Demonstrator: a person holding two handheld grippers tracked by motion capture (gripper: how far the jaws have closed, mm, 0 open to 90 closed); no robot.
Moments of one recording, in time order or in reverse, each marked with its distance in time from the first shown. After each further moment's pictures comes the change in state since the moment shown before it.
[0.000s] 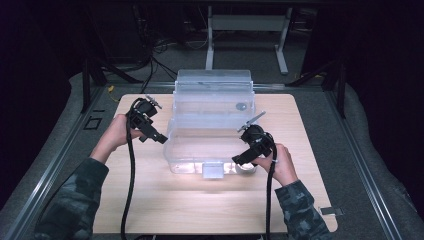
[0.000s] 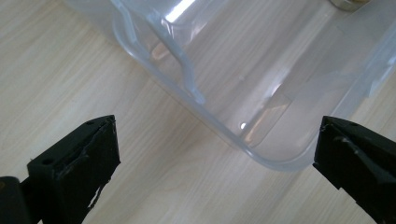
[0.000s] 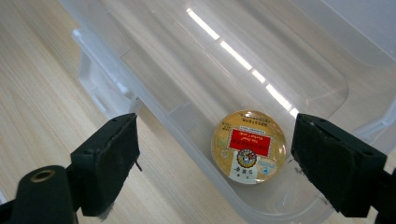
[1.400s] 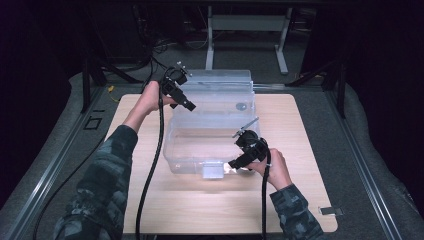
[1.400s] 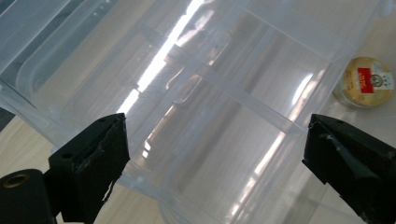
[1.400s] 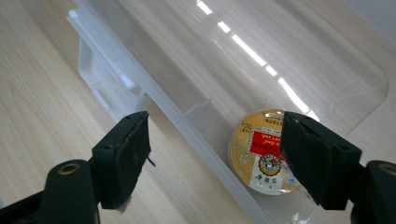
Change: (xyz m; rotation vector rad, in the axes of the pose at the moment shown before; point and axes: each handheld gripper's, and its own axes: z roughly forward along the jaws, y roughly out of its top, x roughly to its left) left arm 0.024 0.122 0.021 -0.080 0.004 0.090; right arm 0.007 -0.004 0.023 0.024 0.031 -0.003
